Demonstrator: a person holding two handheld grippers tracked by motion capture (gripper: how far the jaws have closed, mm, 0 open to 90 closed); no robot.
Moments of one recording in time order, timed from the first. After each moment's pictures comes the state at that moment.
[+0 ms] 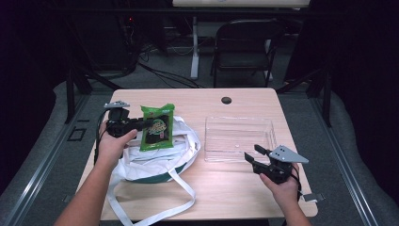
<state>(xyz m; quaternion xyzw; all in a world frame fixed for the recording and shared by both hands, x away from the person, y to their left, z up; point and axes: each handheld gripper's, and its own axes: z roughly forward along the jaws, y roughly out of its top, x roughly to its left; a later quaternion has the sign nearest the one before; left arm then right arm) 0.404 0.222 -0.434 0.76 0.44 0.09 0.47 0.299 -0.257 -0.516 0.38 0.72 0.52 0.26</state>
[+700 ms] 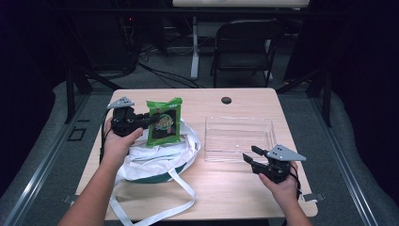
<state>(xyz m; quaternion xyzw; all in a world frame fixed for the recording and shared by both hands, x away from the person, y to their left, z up) 0.396 0.201 -0.420 0.76 0.39 0.11 0.51 0.302 -0.254 -0.516 0.37 0.74 0.51 0.24</state>
